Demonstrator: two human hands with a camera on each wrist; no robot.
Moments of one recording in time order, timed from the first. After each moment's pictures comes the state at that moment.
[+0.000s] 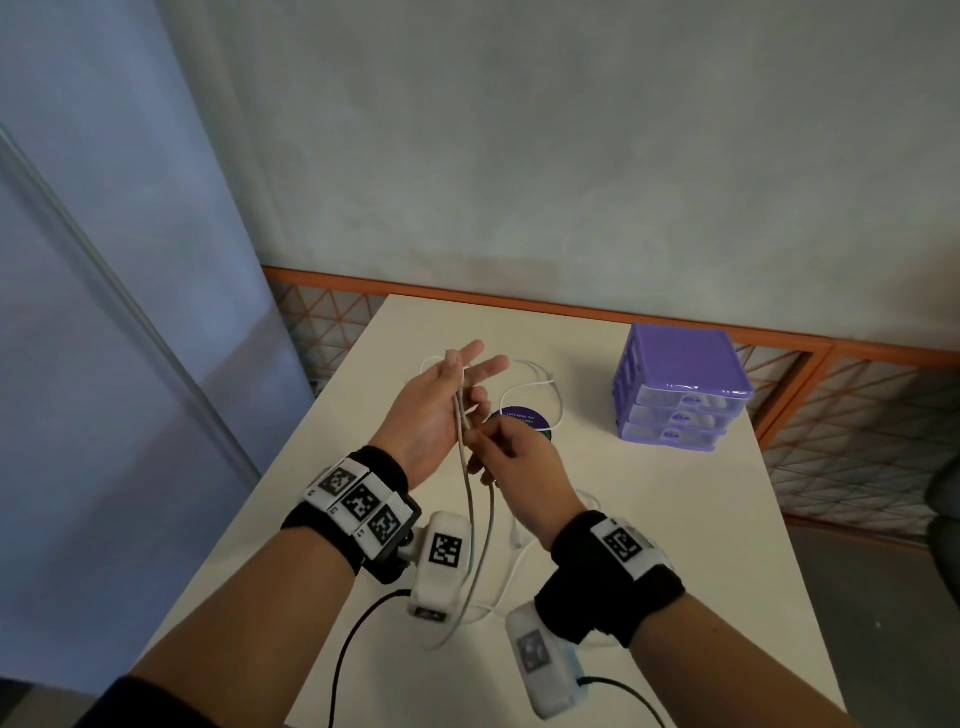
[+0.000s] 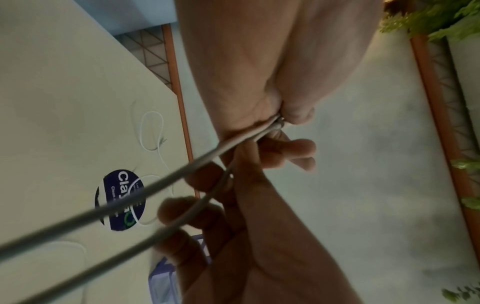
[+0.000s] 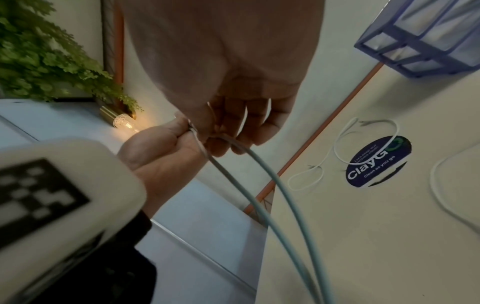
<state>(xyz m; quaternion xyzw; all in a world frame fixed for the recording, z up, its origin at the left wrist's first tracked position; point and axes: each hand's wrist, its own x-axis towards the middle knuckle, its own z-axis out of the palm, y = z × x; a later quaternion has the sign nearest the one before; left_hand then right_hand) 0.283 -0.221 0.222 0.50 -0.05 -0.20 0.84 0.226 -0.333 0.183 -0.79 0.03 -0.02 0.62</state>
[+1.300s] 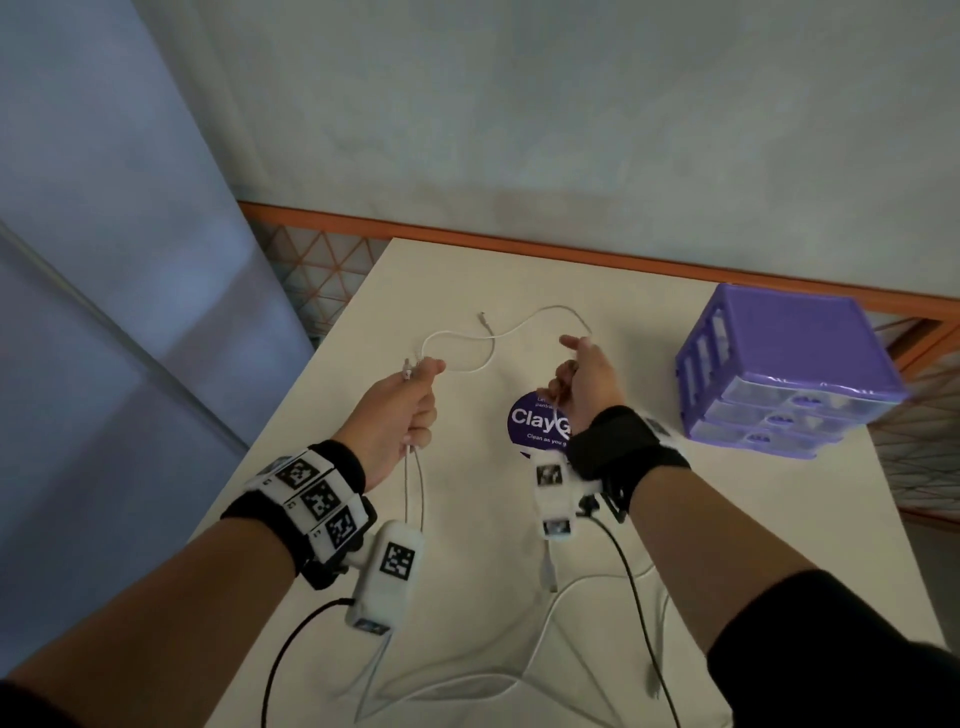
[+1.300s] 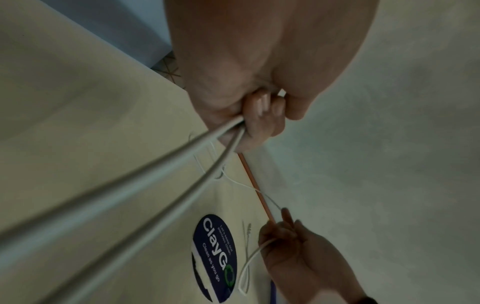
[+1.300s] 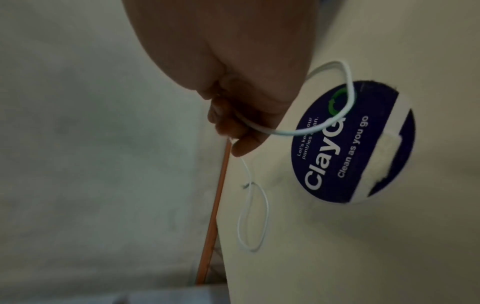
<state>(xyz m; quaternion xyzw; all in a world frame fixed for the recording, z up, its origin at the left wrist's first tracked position) 0.389 -0.183 0.119 0.62 0.12 -0.21 0.75 0.421 -0.392 0.069 -0.51 0.28 -0.01 0.81</state>
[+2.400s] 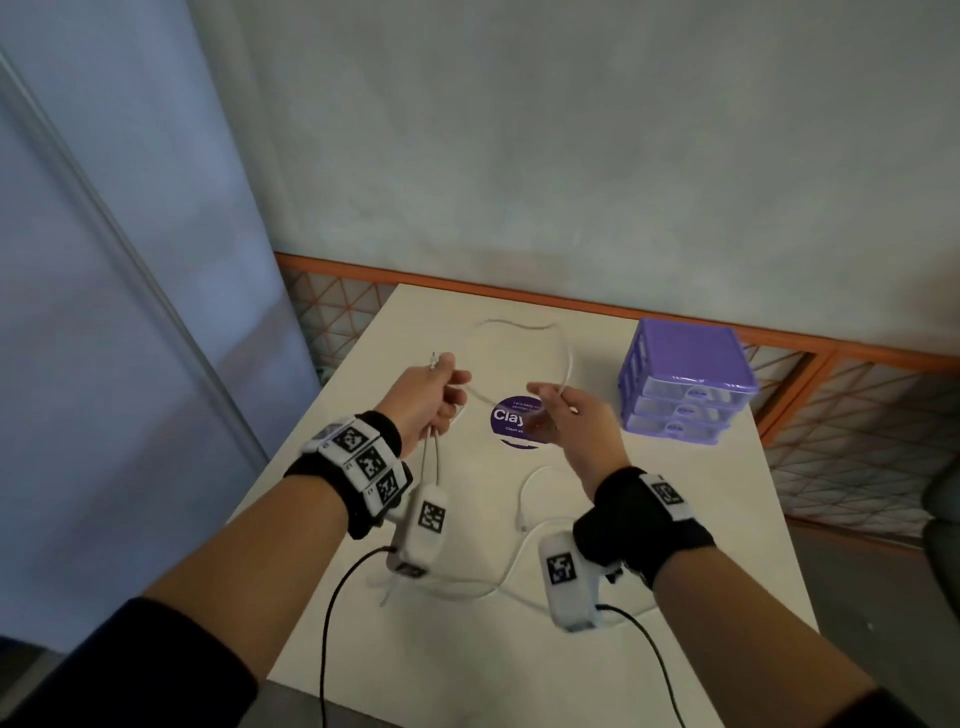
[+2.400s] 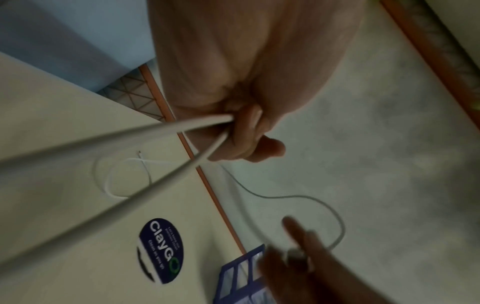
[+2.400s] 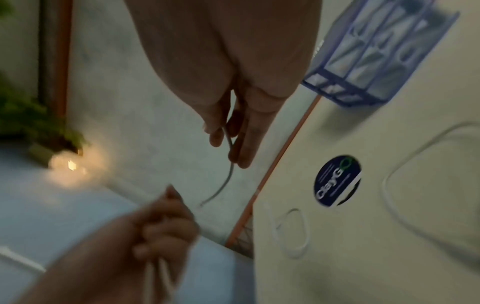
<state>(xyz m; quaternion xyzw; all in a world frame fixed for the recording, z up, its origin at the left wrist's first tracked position) 0.305 -0.185 0.233 0.68 0.09 -0.16 0.71 0.263 -0.366 0.198 -0.73 0.09 -0.05 0.68</state>
